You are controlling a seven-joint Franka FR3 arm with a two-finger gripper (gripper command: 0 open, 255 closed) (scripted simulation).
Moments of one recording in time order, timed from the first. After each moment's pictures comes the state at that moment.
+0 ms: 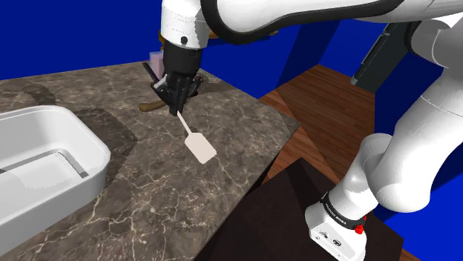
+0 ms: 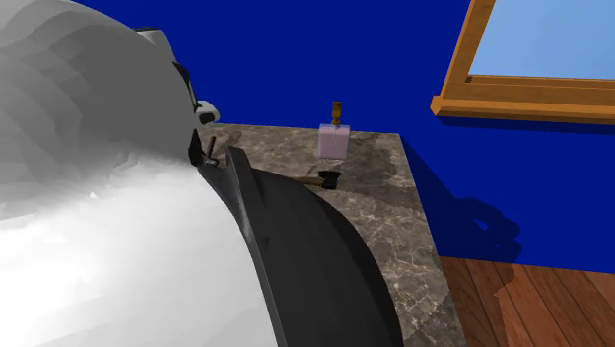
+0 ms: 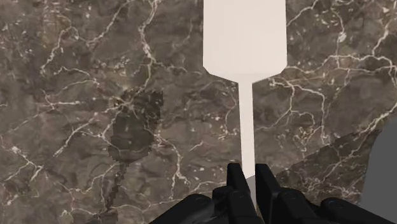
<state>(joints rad) 0.46 0.05 0.31 -1.84 -0.05 1.94 0.56</state>
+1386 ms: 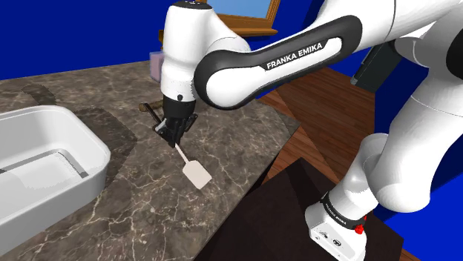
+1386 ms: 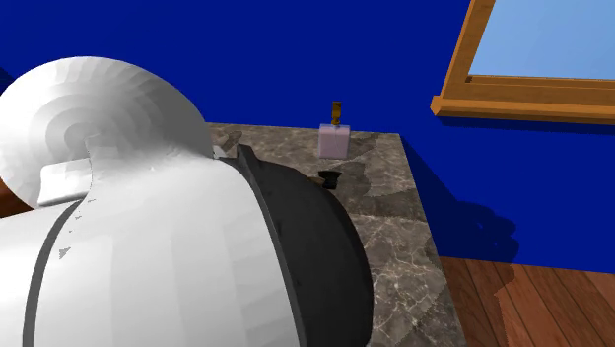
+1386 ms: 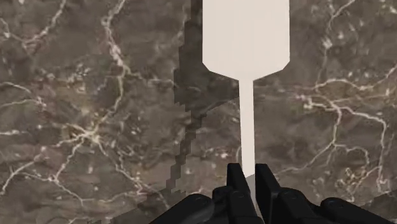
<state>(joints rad) 0.47 0.13 0.30 -2.03 -0.09 2.21 0.60</state>
